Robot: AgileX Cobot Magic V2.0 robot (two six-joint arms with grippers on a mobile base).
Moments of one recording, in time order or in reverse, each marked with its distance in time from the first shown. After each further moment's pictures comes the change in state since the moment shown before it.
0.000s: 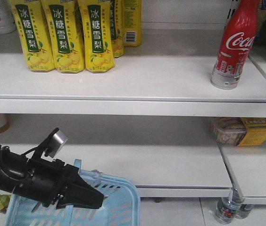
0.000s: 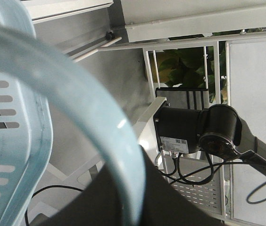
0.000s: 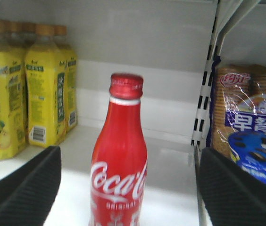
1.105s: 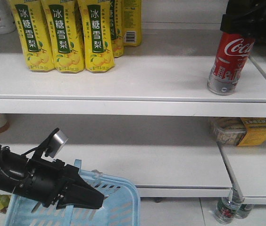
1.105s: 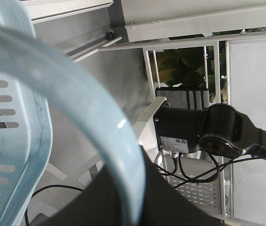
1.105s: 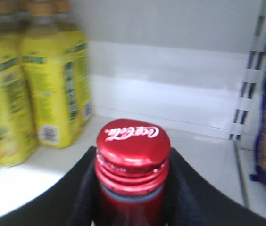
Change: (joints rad) left arm 0.000 0.000 0.000 0.000 0.000 0.000; right arm 0.073 0.280 -0.293 0.073 0.159 -0.038
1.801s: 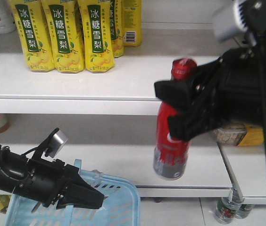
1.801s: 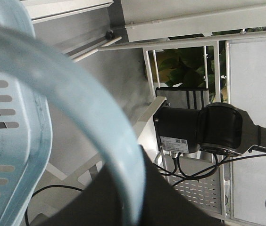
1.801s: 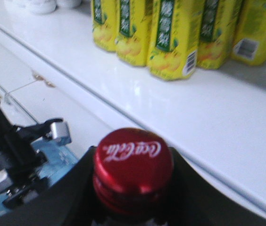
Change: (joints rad) left arm 0.000 0.000 0.000 0.000 0.000 0.000; right arm 0.439 -0.139 0.106 0.055 0.300 -0.005
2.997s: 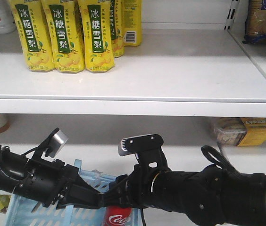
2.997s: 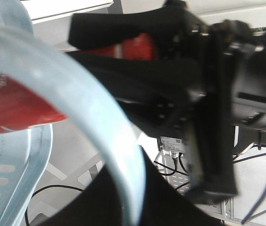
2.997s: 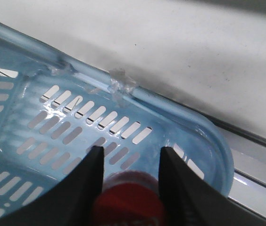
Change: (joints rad) left arm 0.000 0.000 0.000 0.000 0.000 0.000; right arm 0.133 0.543 0.310 0.250 -0.463 0.209
